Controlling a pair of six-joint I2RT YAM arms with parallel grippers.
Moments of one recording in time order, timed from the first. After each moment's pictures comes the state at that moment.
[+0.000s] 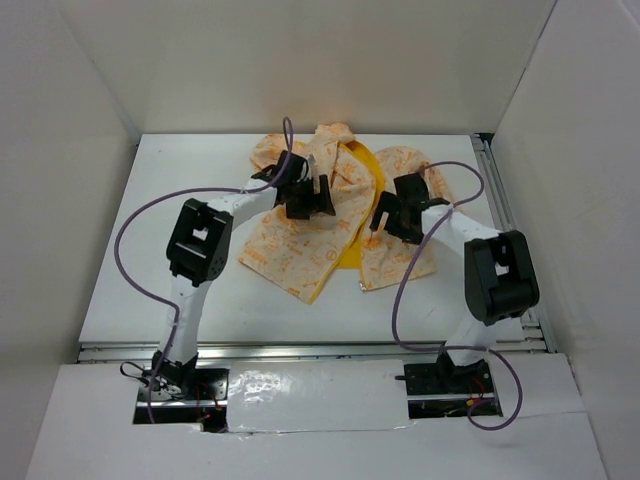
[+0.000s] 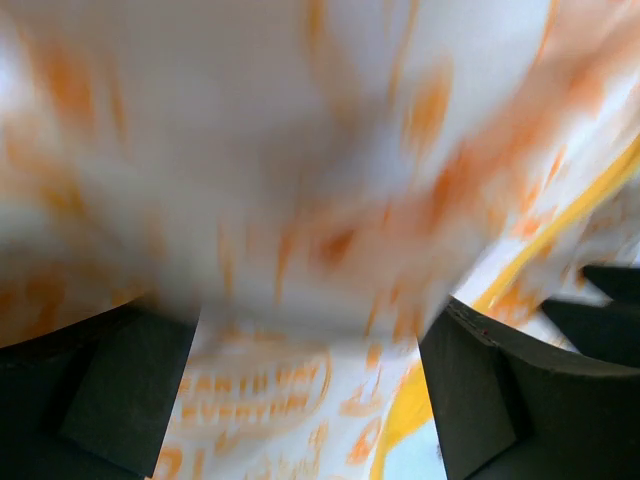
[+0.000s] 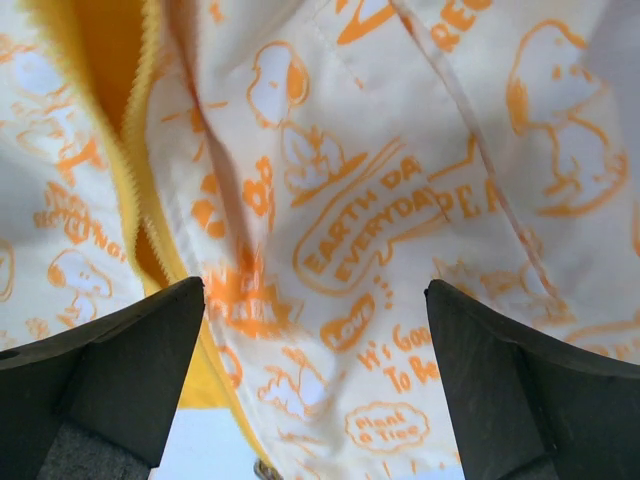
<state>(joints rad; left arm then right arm) -0.44 2.30 1.83 -0.40 0.31 -0.56 0.23 1.73 1.08 -0.36 0.06 0.57</state>
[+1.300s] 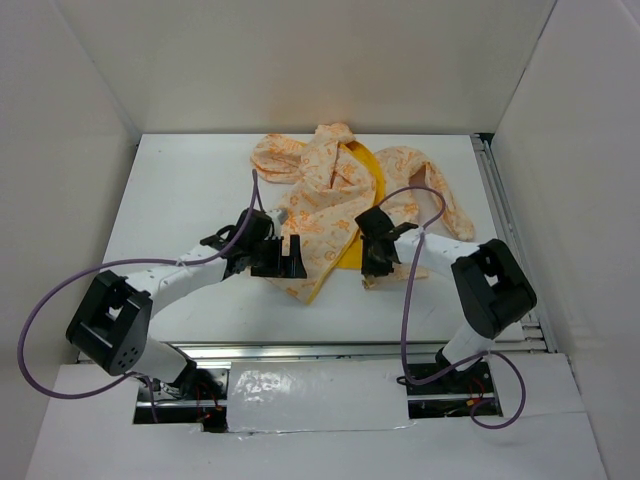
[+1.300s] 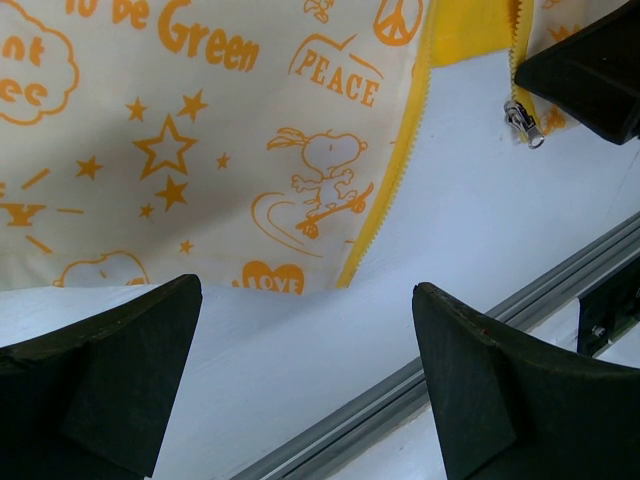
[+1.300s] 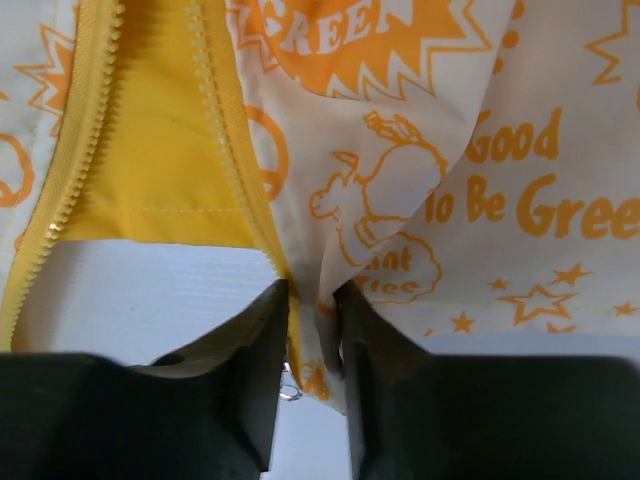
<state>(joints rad) -0.54 1.45 0.85 -0.29 0.26 -0.51 0.53 1.64 0.91 -0.46 0.14 0.58</state>
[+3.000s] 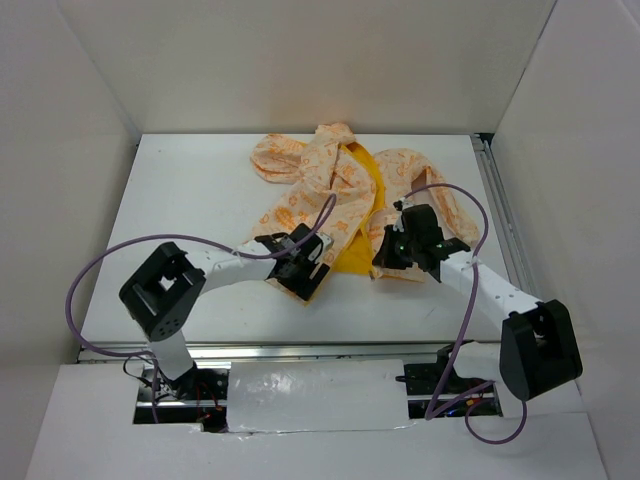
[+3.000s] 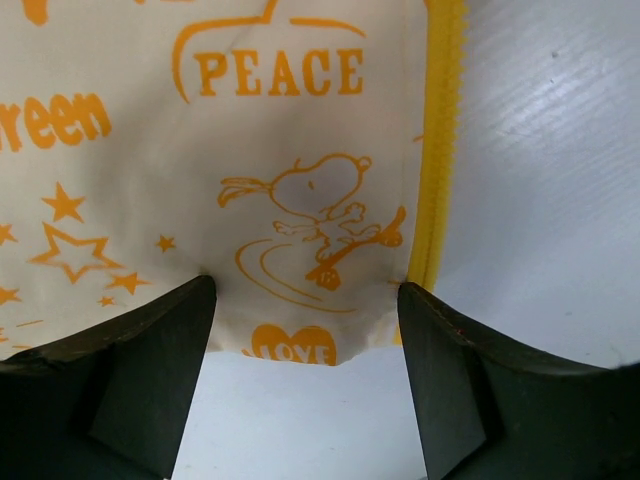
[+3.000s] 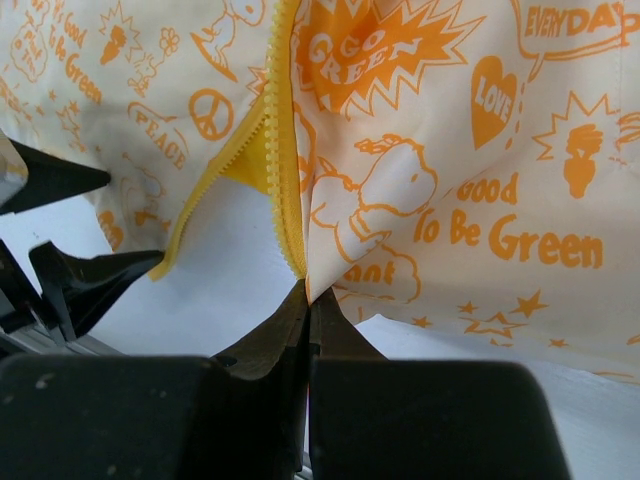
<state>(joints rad) -0.77 1.75 1.05 -0.45 -0.03 -0.16 0.33 1.24 0.72 -0.31 -0.23 0.44</state>
